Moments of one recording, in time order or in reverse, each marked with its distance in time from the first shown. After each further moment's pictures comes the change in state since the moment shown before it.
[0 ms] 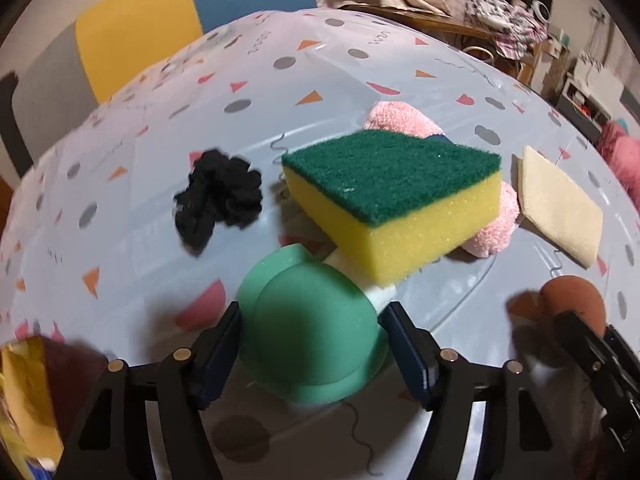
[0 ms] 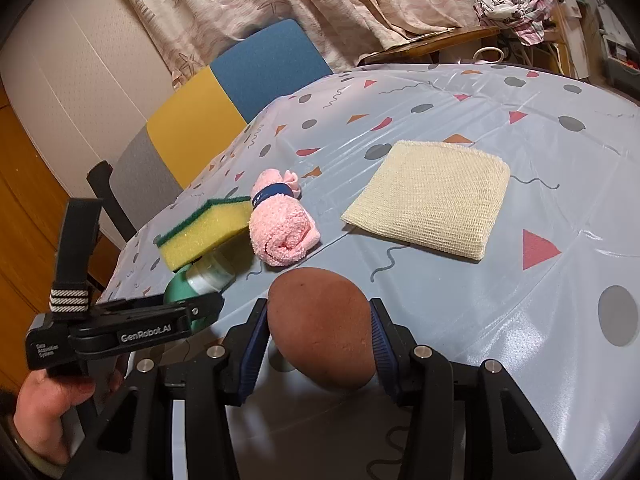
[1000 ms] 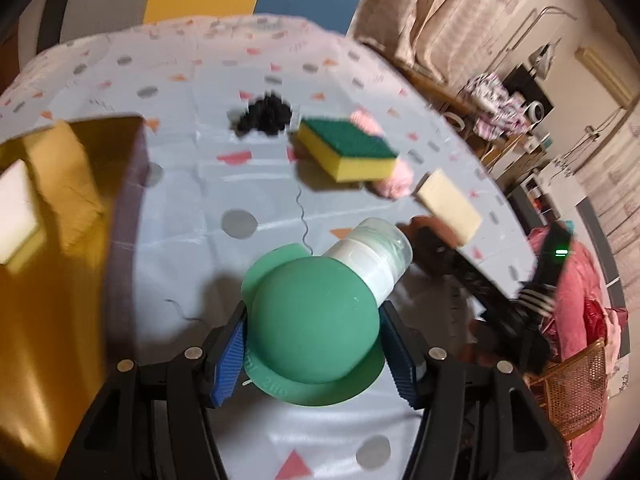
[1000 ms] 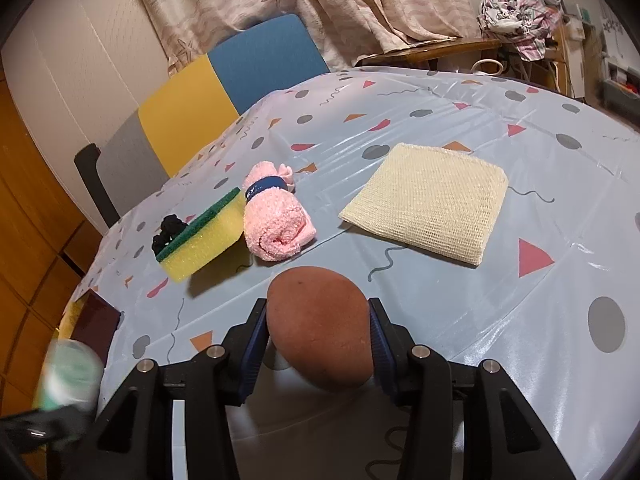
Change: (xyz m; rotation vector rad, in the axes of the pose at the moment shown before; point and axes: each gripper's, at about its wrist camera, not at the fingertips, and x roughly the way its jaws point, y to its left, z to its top) left arm -0.118 0.039 -0.114 -0.314 -0.079 -0.309; right arm 0.003 0.009 -0.001 -0.065 0.012 -0.080
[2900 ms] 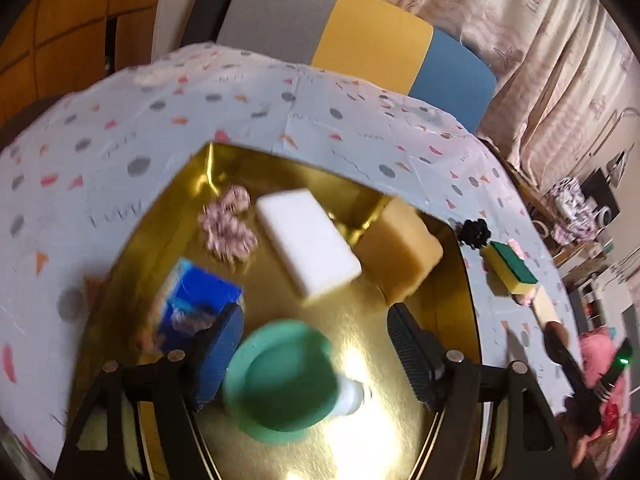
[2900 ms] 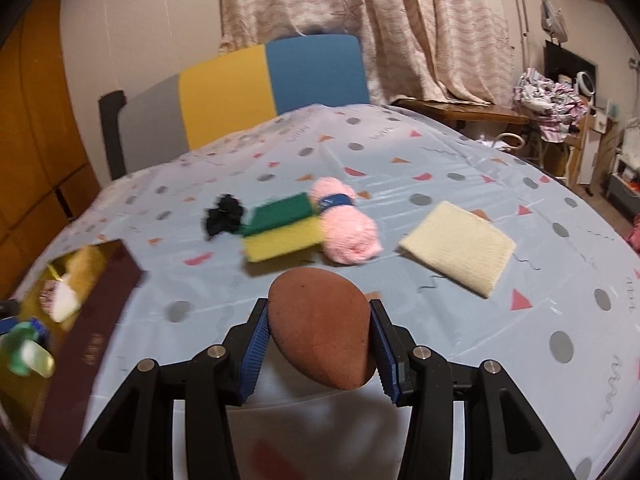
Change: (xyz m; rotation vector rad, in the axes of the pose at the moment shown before) left arm -0.117 0.207 -0.004 -0.272 -0.208 0.259; right arm -0.054 0.087 -0.018 -0.264 -0.055 -0.069
